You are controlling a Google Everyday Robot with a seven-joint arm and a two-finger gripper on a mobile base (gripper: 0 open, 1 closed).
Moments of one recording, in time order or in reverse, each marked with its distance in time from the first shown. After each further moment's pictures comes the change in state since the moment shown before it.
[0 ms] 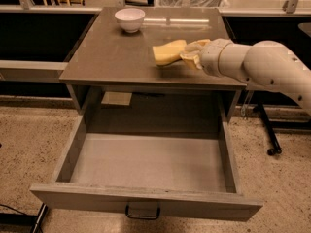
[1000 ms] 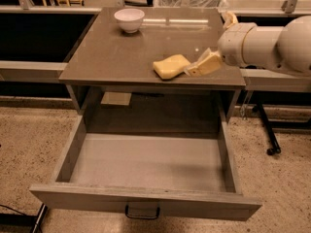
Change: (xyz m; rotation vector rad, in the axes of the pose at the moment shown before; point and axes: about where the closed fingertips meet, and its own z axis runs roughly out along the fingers) arm -0.032 -0.014 -0.060 -0.036 0.024 -0.086
